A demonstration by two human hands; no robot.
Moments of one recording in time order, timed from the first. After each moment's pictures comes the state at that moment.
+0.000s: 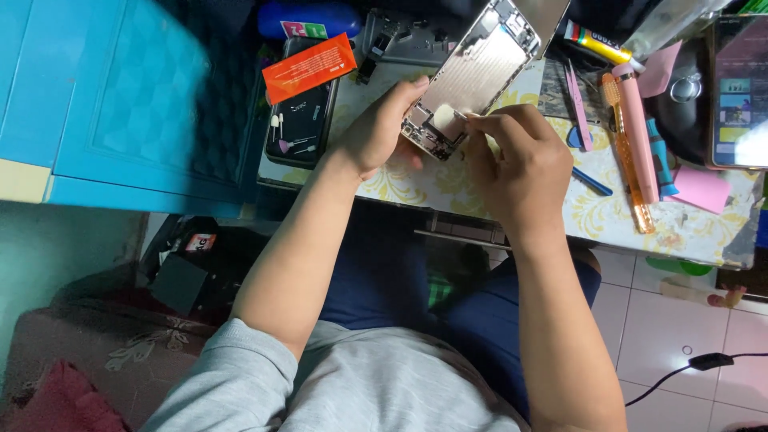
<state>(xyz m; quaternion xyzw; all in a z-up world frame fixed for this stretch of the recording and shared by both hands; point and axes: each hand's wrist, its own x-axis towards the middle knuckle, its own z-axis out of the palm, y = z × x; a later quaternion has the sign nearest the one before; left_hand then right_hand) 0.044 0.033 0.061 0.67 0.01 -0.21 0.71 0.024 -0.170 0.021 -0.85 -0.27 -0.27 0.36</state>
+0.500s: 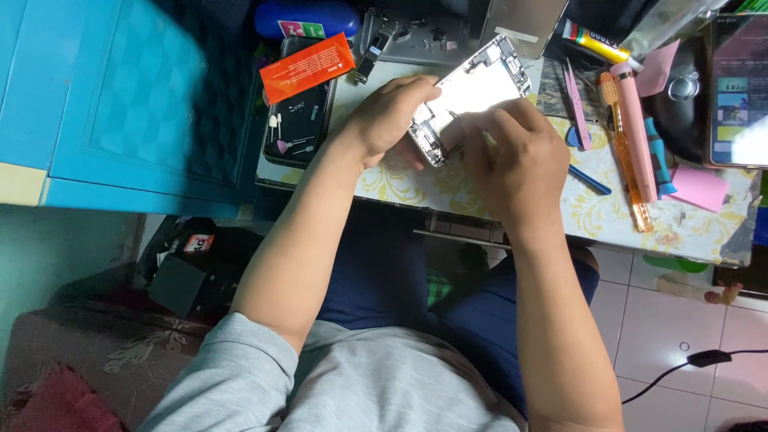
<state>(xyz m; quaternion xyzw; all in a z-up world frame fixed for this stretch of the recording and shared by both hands) 0.061 0.025 0.072 0.68 0.15 -0.26 0.67 0.028 -0.164 0.023 -0.87 -0.25 -0.28 0.32</state>
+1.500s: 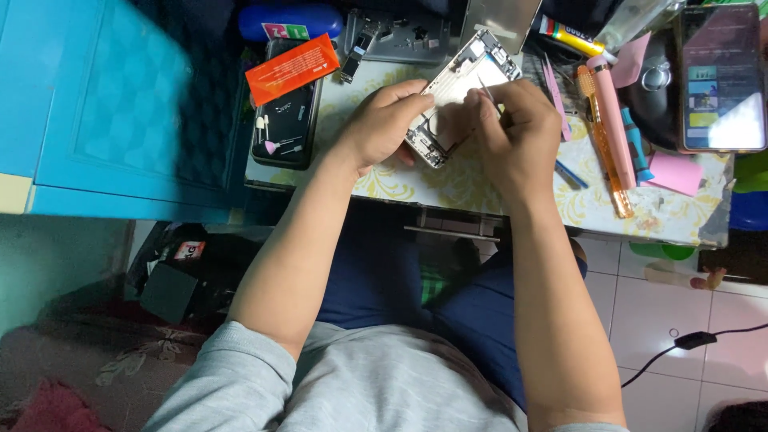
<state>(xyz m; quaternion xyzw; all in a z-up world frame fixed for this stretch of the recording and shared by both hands) 0.056 0.018 0.043 0.72 0.12 -0.23 0.65 0.049 -0.178 0.010 -0.82 -0.19 -0.20 0.50</state>
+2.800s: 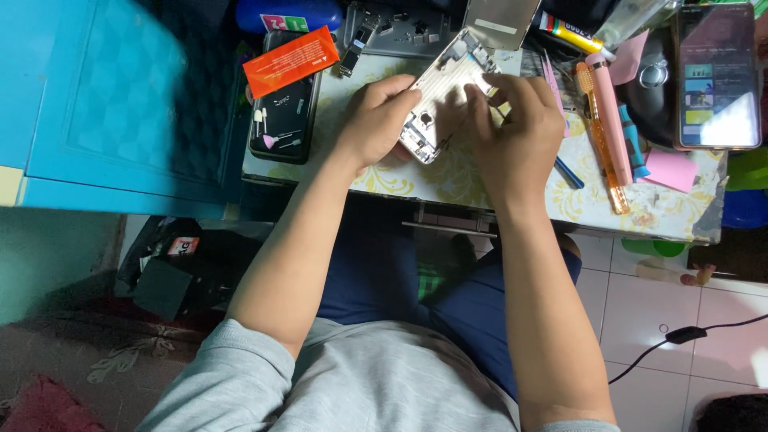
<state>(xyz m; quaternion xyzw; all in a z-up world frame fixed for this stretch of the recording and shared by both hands) 0.053 0.028 0.019 0.71 0.03 -0.15 0.68 0.041 -0.169 0.018 -0.85 -0.18 -0.30 0.40</state>
